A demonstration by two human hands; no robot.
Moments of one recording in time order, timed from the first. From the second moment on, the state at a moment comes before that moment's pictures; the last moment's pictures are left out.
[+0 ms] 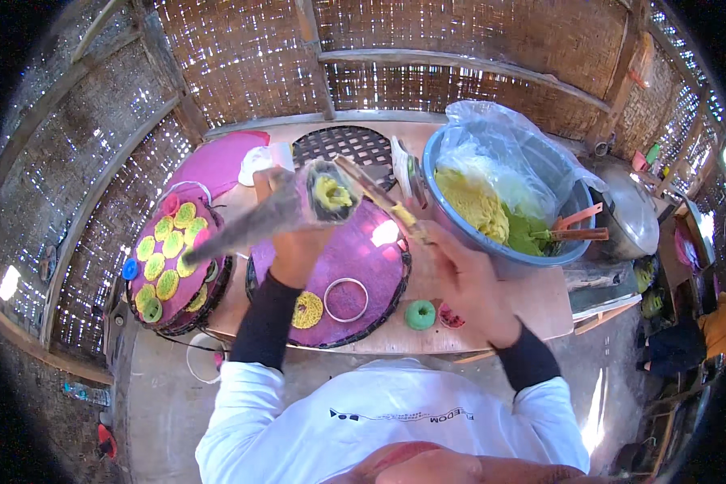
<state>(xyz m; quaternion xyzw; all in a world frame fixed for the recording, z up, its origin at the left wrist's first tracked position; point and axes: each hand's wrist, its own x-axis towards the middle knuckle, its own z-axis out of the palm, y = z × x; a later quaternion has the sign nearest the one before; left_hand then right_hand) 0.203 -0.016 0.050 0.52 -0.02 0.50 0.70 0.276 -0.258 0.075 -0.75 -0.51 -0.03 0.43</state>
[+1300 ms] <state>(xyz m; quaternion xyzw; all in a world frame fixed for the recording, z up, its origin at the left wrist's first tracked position) 0.155 -0.061 0.125 0.85 -0.40 0.21 -0.25 0.354 -0.218 0.205 -0.75 -0.63 -0.15 0.10</state>
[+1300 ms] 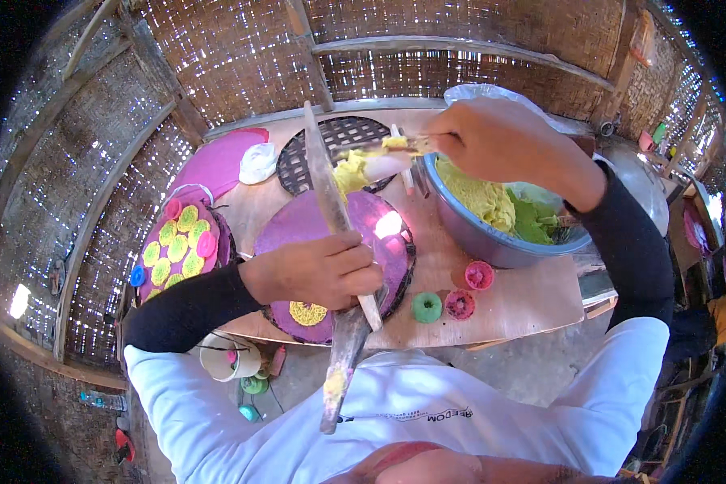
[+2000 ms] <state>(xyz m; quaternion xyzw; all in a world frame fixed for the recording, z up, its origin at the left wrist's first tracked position) 0.145 -0.026 0.116 0.65 -0.25 0.33 0.64 0.357 -0.256 0.159 -0.65 -0.73 -0.20 0.10</state>
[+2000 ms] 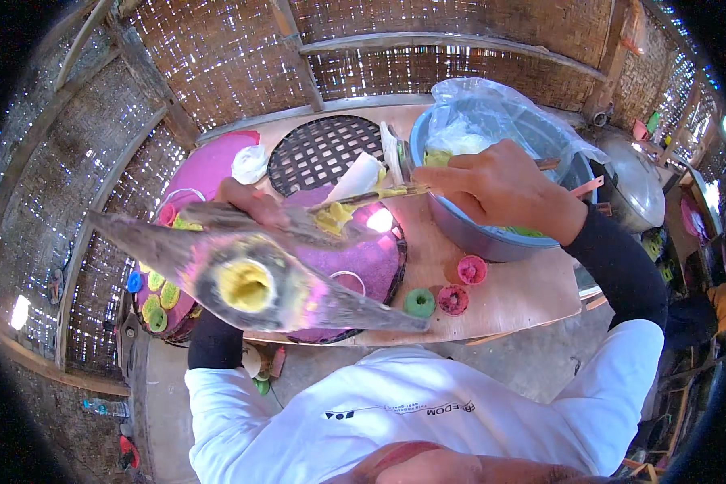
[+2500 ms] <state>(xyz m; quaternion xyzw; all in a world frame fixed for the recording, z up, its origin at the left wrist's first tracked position) 0.164 -0.018 0.093 0.45 -0.18 0.33 0.81 0.392 -0.297 0.155 -0.59 -0.75 -0.30 -0.02</state>
